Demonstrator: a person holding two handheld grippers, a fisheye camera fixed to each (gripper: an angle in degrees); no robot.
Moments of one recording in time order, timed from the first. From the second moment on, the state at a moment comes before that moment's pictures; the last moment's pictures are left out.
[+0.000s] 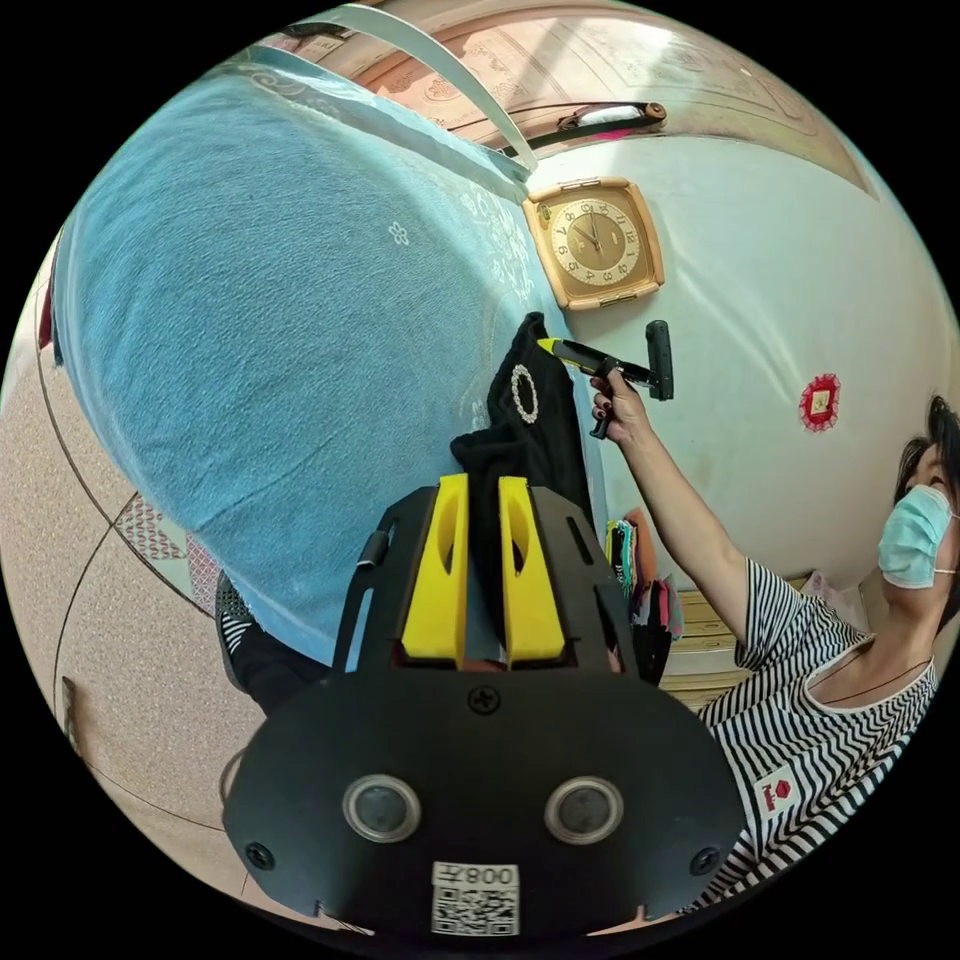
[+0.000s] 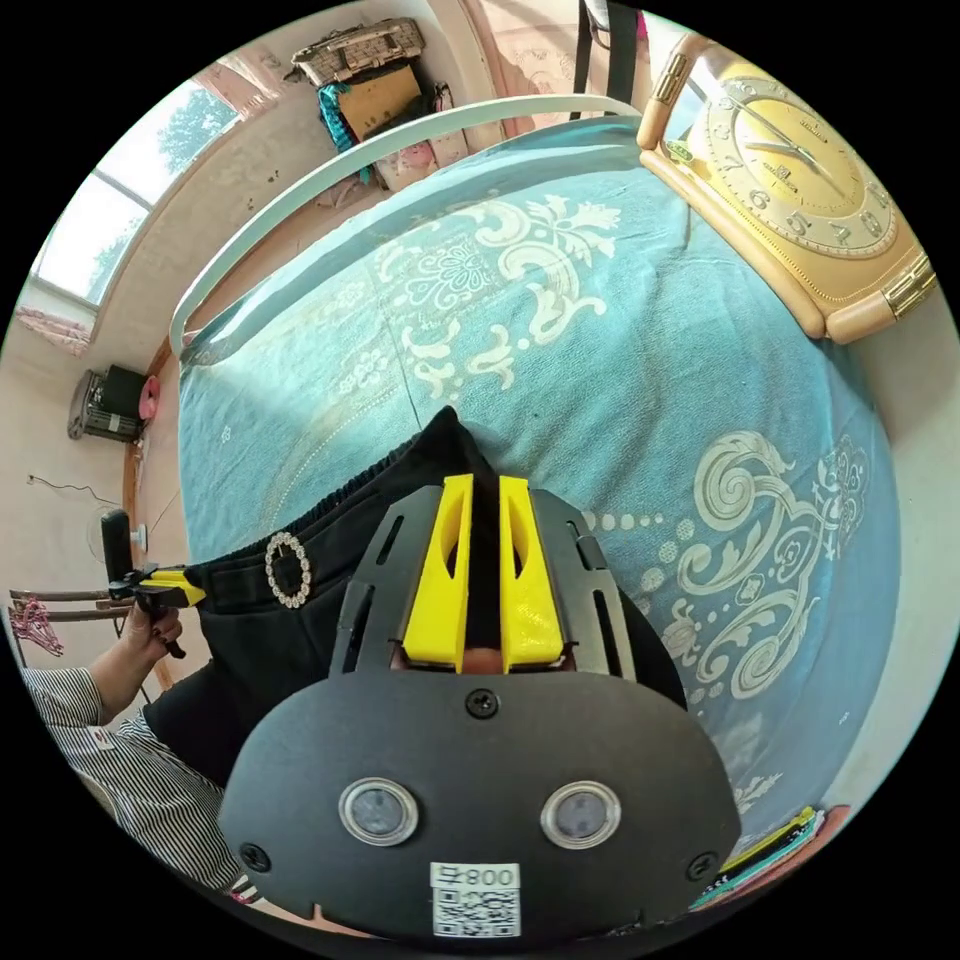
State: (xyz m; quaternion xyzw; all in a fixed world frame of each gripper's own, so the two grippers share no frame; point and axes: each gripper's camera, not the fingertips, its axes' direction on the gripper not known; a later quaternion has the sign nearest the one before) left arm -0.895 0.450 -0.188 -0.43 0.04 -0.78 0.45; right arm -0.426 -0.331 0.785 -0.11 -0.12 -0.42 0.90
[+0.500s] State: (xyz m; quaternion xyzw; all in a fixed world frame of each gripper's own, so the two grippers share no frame) left arm -0.886 0.414 -0.191 -0.45 0.05 -0.74 0.50; right arm -0.428 -0.305 0.762 -0.07 -0.11 -0.38 0.92
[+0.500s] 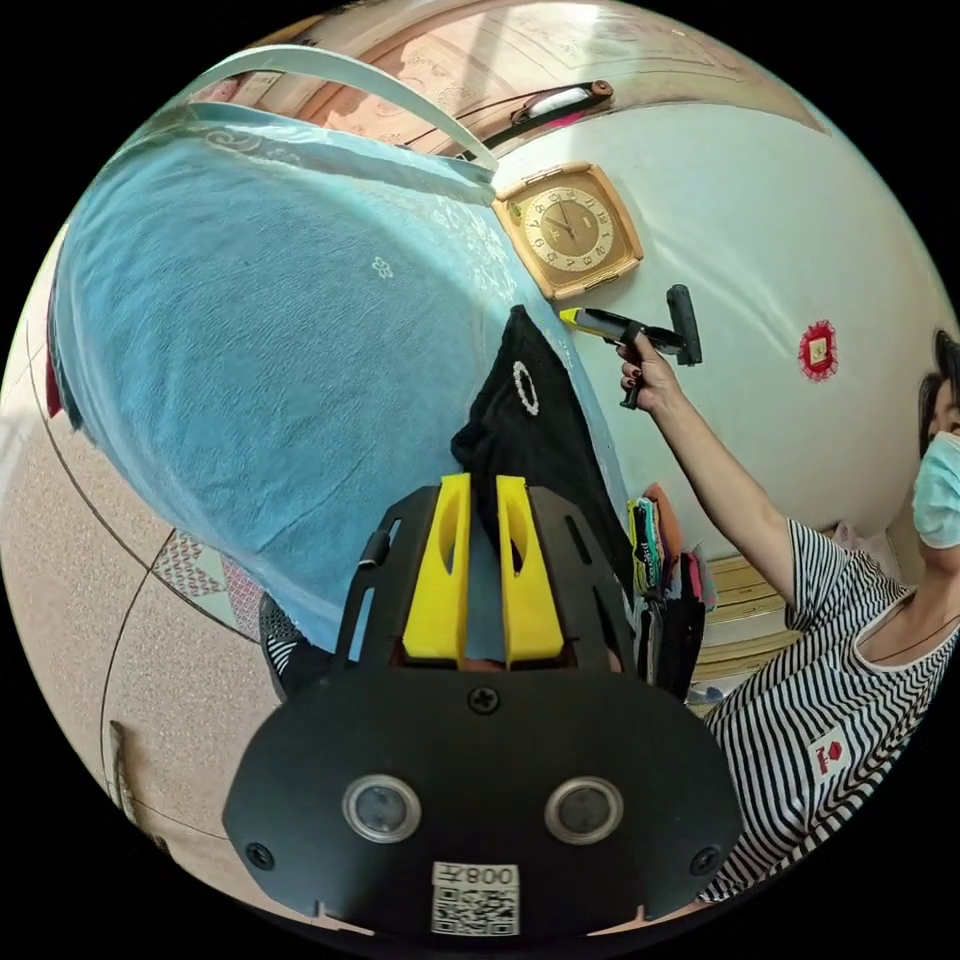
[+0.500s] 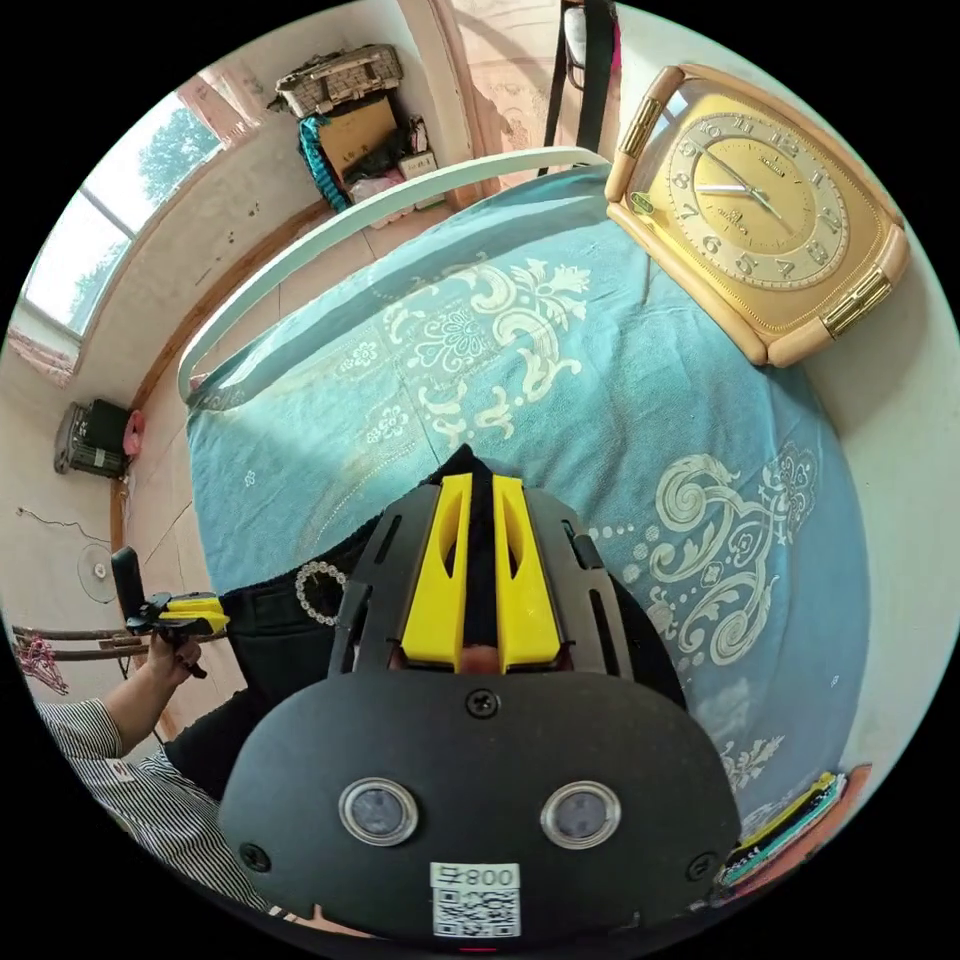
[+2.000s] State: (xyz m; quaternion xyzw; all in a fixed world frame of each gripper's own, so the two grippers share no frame) left arm -0.529 0.240 0.194 -0.67 0.29 -0.41 0.55; right arm 0.170 0.301 0.691 -0.12 -0.09 -0.08 0.98
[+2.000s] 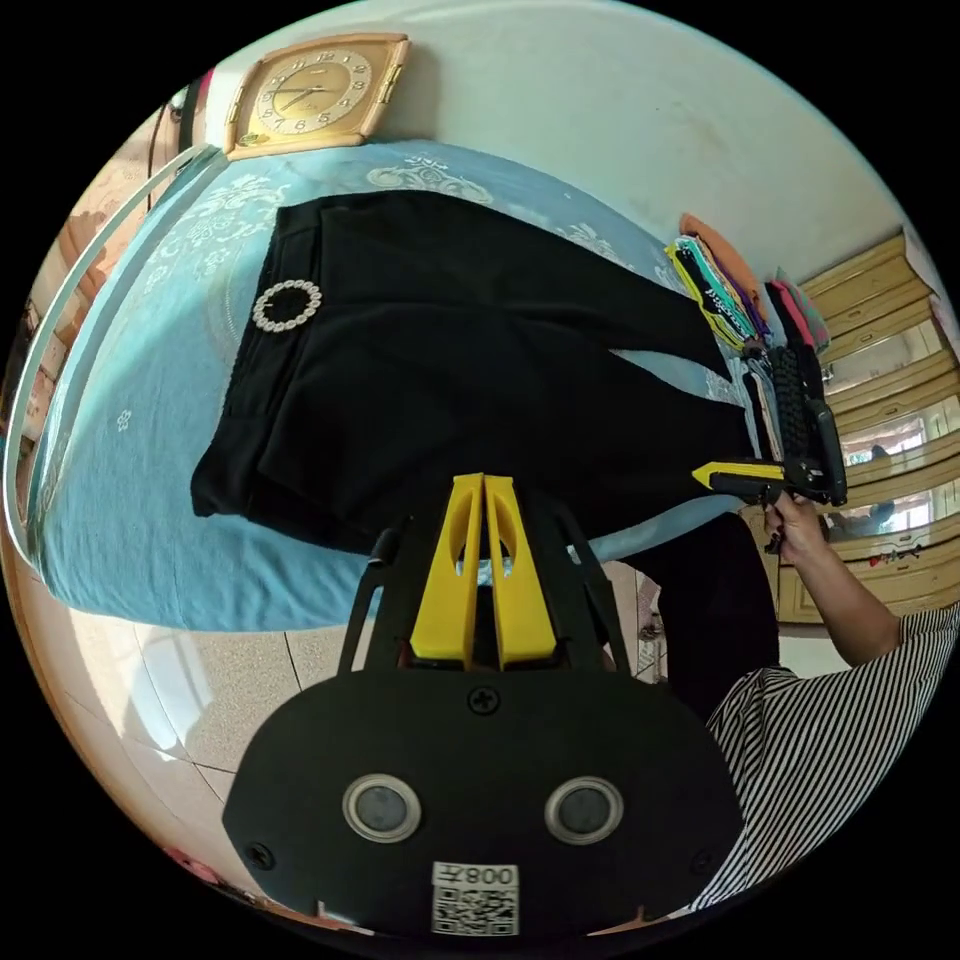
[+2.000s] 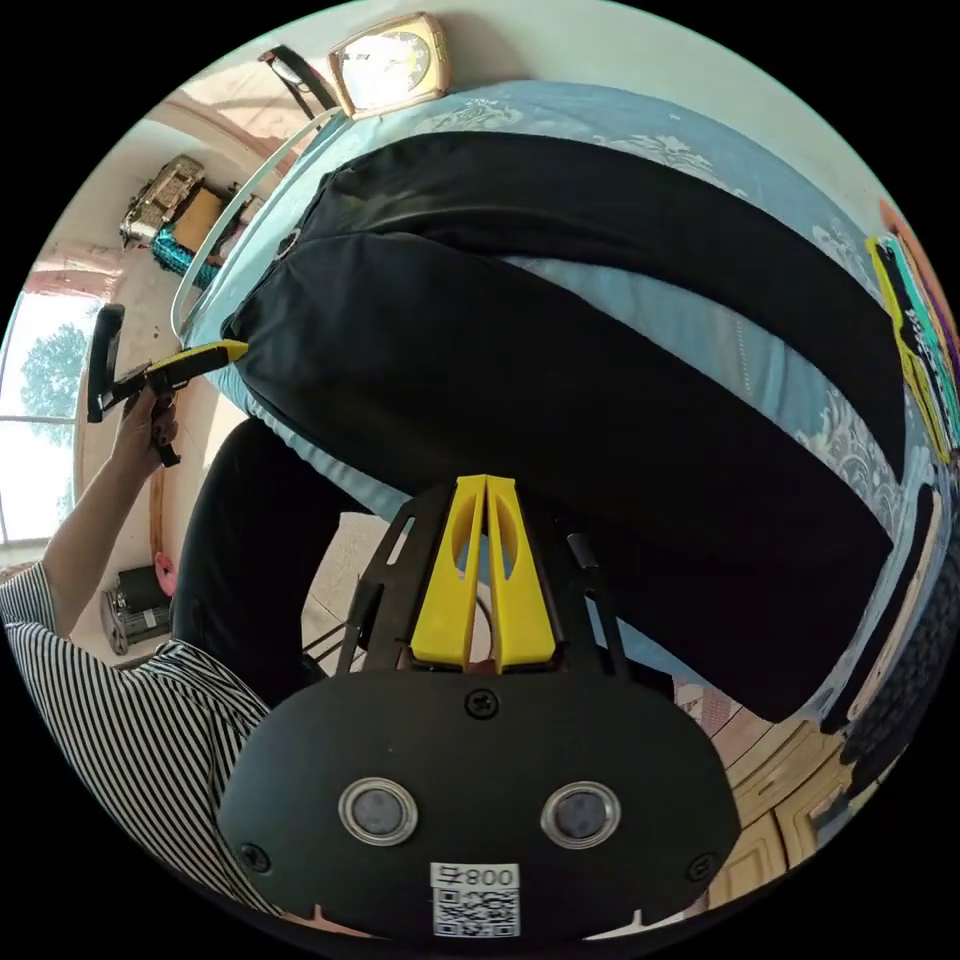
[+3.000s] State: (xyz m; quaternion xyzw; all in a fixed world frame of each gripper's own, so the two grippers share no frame) left arm -0.276 0.220 0.384 -0.73 0.37 -0.31 0.48; right arm 0.708 0.743 0.626 0.09 -0.25 0.53 0.80
